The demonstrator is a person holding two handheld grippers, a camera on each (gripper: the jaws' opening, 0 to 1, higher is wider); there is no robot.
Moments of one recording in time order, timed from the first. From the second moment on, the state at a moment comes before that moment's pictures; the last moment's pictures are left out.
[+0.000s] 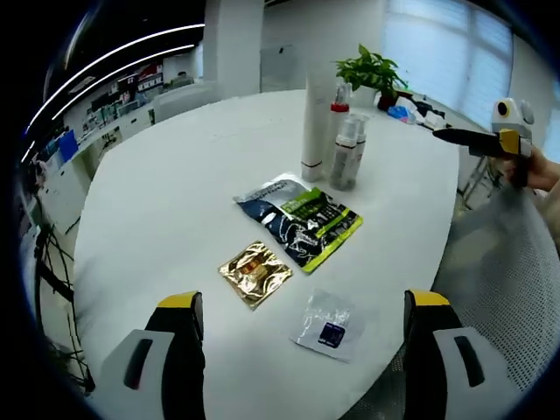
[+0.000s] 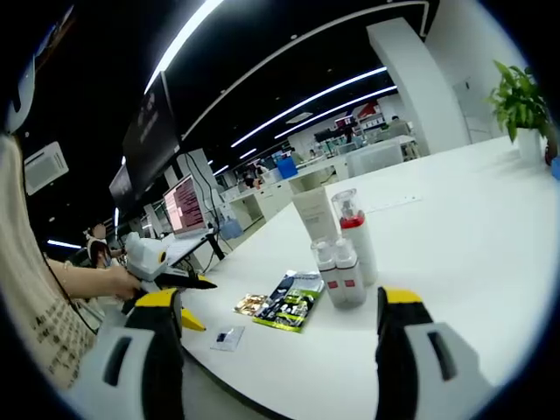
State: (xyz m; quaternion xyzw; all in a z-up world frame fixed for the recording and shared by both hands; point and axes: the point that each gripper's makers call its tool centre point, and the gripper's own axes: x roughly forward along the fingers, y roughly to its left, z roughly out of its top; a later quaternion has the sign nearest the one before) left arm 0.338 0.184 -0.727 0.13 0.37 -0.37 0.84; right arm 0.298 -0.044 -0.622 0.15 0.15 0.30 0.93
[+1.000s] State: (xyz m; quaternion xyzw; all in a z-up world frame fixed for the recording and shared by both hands) left arm 0.393 0.178 -0.784 0.28 0.44 -0.47 0.72; right arm 0.305 -0.057 -0.626 0.16 0.15 0.26 0.94
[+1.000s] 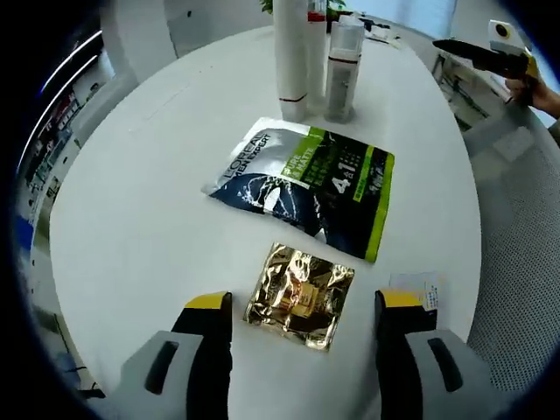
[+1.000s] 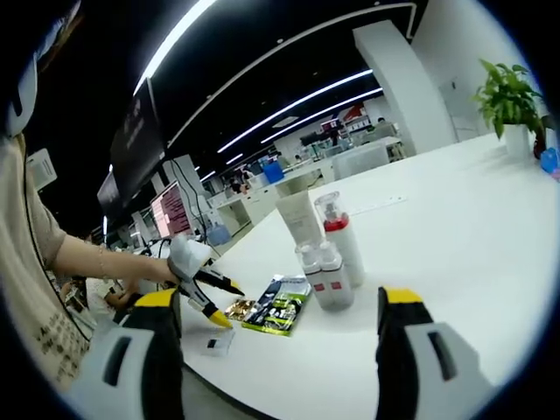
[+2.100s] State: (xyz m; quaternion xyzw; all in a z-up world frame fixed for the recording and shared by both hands) left arm 0.400 0.193 -0.787 0.34 0.46 -0.48 0.67; right arm 0.308 -0.060 -0.627 0.17 0.15 0.25 0.94
